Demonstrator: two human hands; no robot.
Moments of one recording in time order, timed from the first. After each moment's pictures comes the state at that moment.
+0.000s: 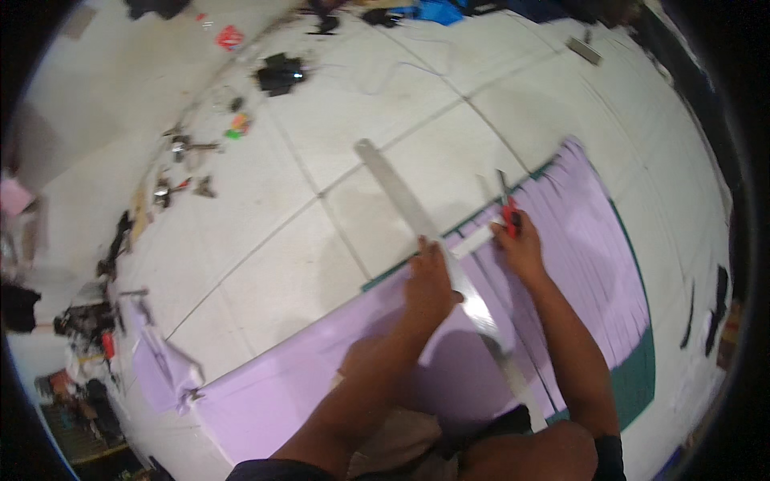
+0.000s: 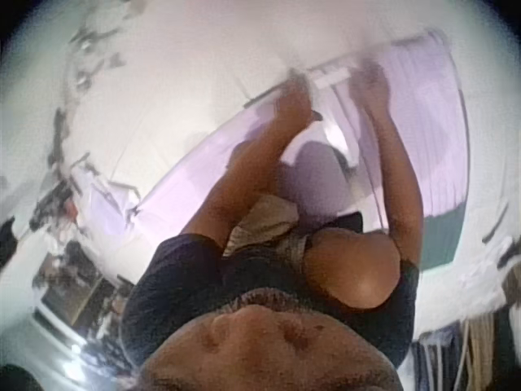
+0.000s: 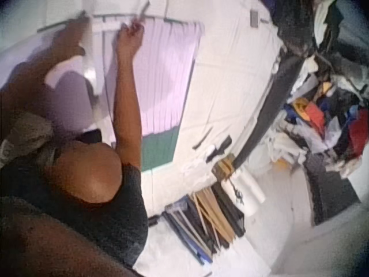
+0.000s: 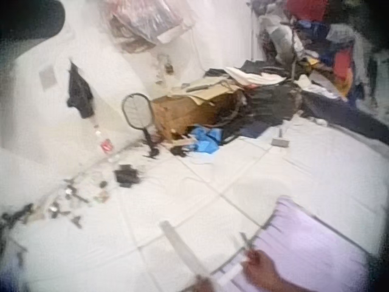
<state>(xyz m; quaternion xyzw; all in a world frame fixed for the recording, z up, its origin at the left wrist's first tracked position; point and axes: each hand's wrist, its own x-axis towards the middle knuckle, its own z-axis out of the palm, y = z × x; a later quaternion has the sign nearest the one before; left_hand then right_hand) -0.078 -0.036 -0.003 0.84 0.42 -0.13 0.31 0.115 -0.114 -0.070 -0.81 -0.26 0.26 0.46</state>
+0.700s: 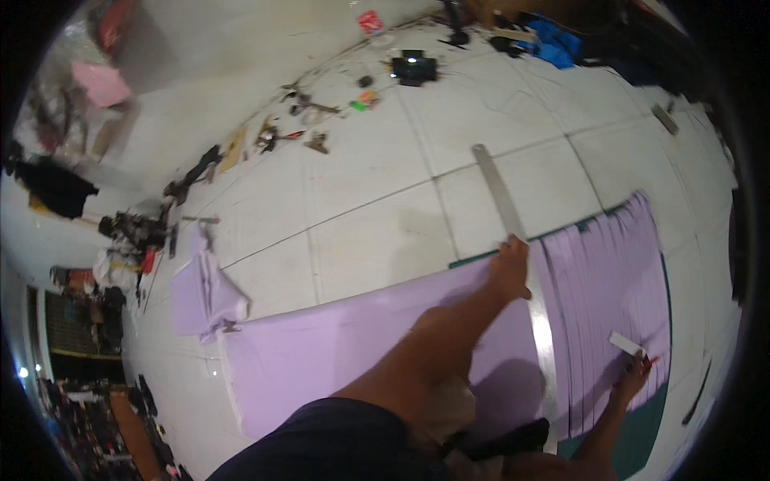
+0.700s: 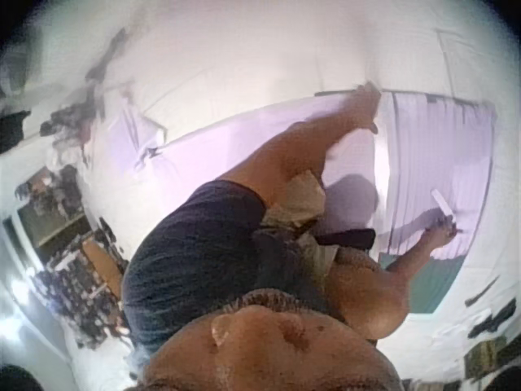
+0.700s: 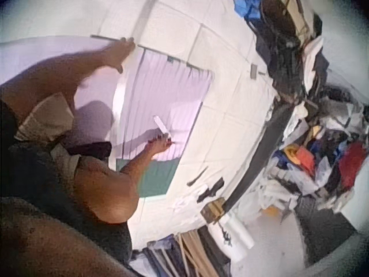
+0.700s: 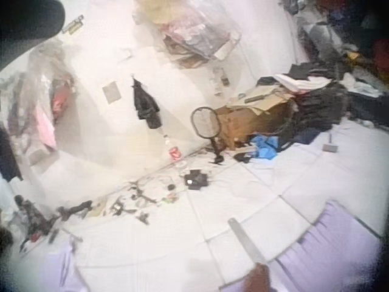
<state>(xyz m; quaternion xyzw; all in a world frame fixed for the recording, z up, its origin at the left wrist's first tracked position) -0.077 -0.025 -0.007 0.88 0.37 -0.14 0.26 0.154 -0.418 -0.085 -0.78 0.09 0.11 0.61</state>
